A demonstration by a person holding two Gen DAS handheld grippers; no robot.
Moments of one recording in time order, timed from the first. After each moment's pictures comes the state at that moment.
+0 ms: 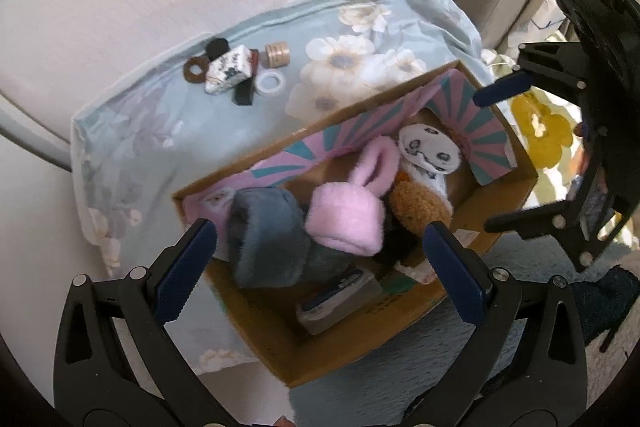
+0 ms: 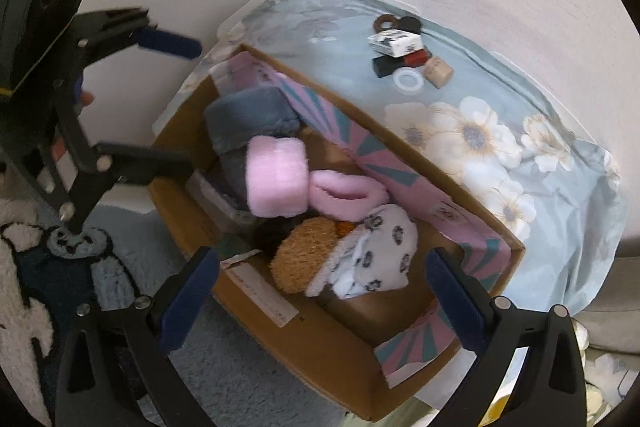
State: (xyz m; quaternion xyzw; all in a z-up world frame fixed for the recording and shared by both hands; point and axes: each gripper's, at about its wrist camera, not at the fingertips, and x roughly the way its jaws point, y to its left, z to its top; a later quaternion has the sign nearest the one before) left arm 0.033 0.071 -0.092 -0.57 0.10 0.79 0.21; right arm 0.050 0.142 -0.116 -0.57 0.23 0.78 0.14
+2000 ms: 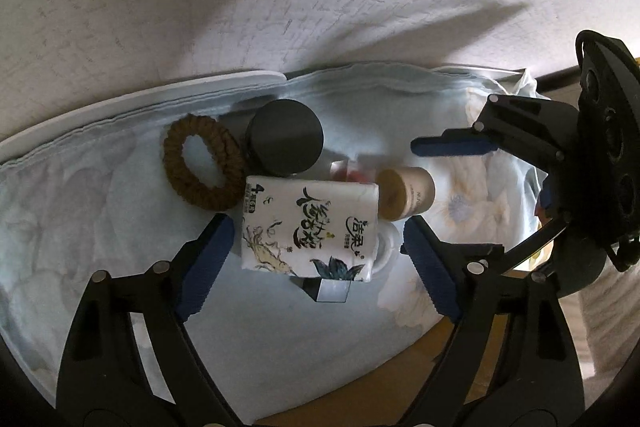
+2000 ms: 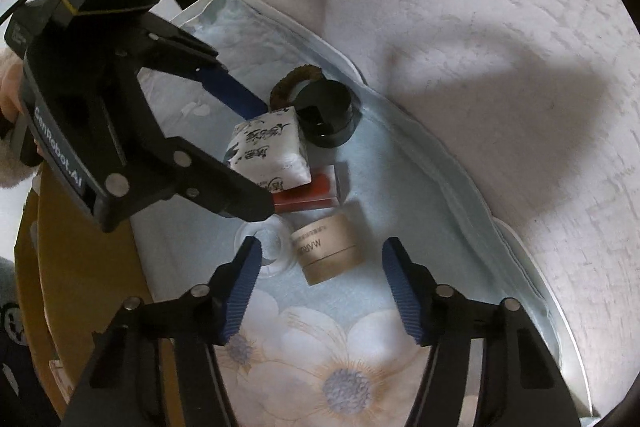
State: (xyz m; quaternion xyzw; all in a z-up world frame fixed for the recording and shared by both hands) left arm -0.217 0.036 -0.245 -0.66 -0.10 0.71 0.21; right arm -0.051 0.356 -0.231 -0.56 0.16 0.81 0.06
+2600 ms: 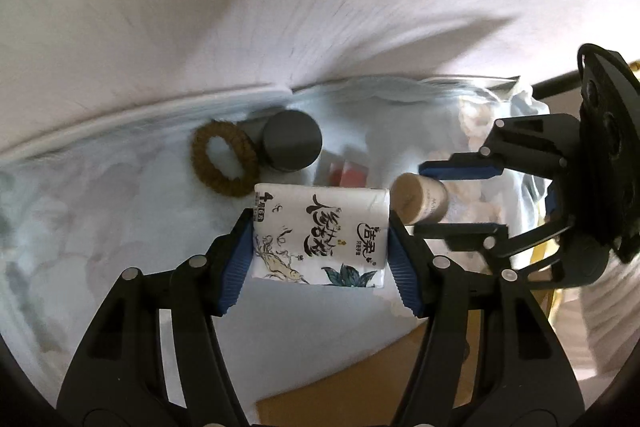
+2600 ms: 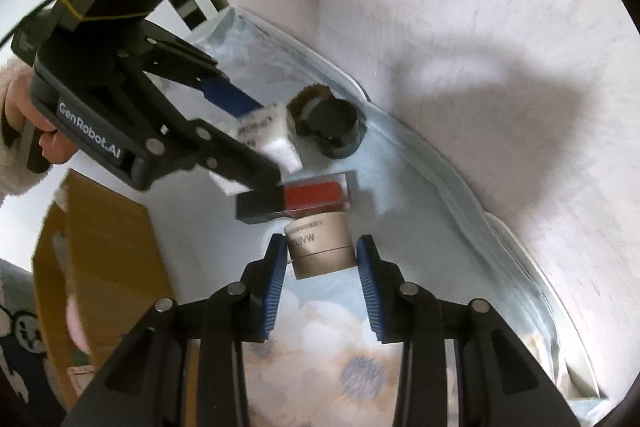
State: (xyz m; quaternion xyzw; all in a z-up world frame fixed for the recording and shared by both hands) left arm -0.207 0.025 -0.206 -0.64 -0.09 0.74 0.19; right arm -0.033 0.343 -0.193 -0.53 0.19 0.83 0.08
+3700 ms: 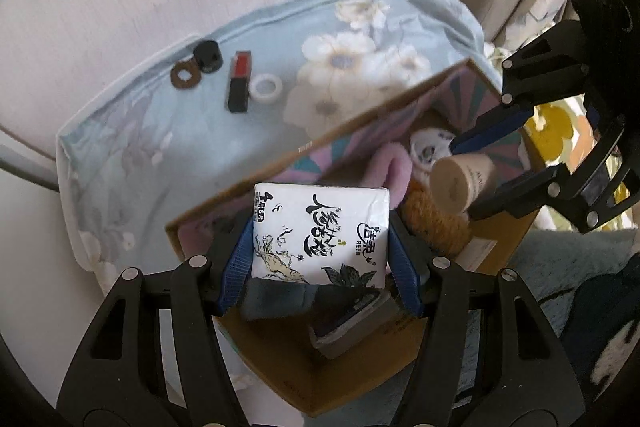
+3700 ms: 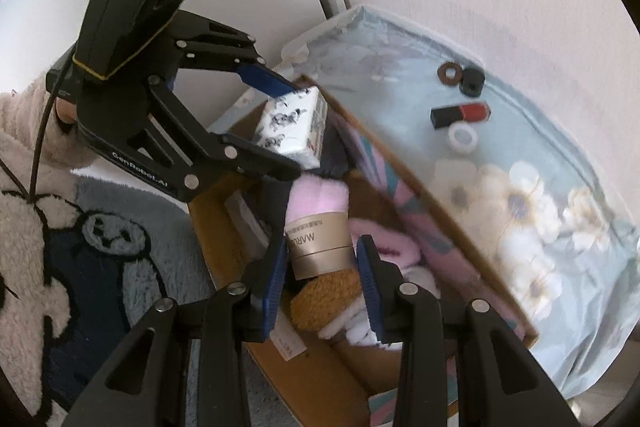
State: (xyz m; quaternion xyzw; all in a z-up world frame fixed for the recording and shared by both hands) left arm 0.011 0.076 -0.112 -0.58 0.10 0.78 0.23; right arm 0.060 0.151 -0.113 -0.51 0.20 0.83 0.05
